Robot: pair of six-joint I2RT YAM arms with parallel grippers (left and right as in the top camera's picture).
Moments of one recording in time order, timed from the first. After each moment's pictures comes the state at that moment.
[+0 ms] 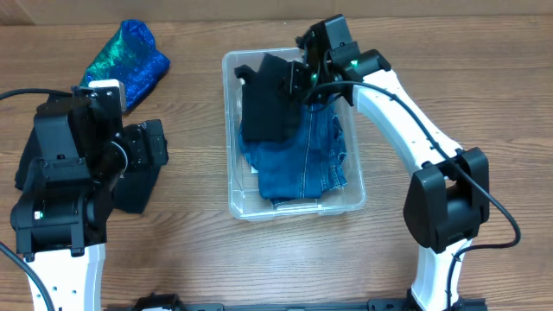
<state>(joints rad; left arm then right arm) 0.08 1.10 1.34 -1.00 0.00 -0.02 0.39 2.07 1.81 -0.73 -0.46 0.53</state>
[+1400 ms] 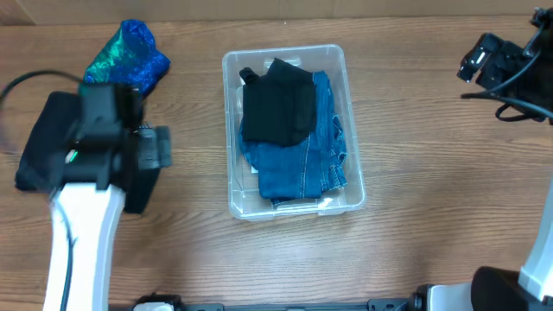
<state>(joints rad) -0.03 1.33 1.35 -1.14 -0.30 -0.03 -0.16 1.60 2.09 -1.44 -0.07 0.35</state>
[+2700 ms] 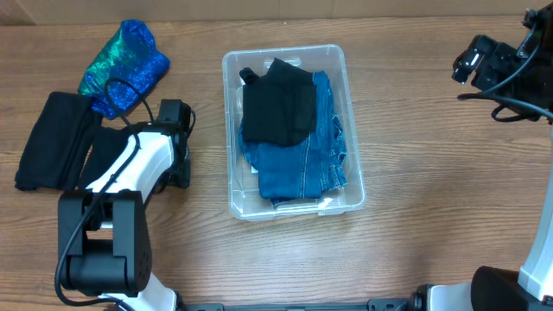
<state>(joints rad) -0.06 1.79 1.07 -0.80 -0.54 -0.02 -0.16 1.60 2.09 -1.45 -0.10 0.33</state>
